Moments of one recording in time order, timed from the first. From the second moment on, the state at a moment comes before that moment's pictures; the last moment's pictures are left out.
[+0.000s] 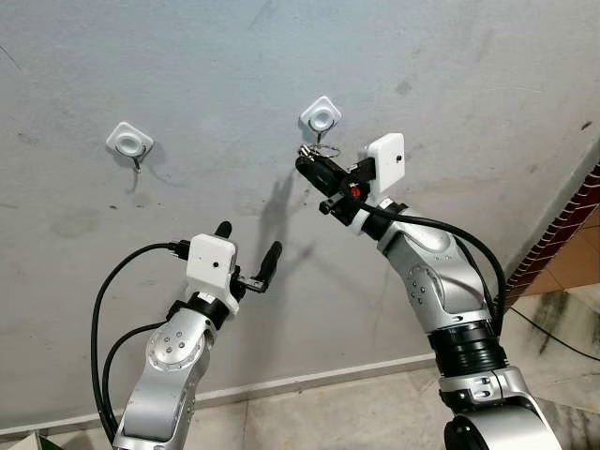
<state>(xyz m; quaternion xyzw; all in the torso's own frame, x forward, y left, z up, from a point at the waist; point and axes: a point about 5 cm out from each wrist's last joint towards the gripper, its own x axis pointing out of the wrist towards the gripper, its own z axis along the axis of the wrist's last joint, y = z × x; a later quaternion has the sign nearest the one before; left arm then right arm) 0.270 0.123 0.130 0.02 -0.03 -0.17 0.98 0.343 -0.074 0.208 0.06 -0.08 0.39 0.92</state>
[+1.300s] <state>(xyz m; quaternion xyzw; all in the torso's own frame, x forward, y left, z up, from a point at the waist) 0.271 0.123 0.130 0.02 -0.03 -0.17 0.98 0.337 -0.069 0.194 0.04 -0.04 0.39 0.92</state>
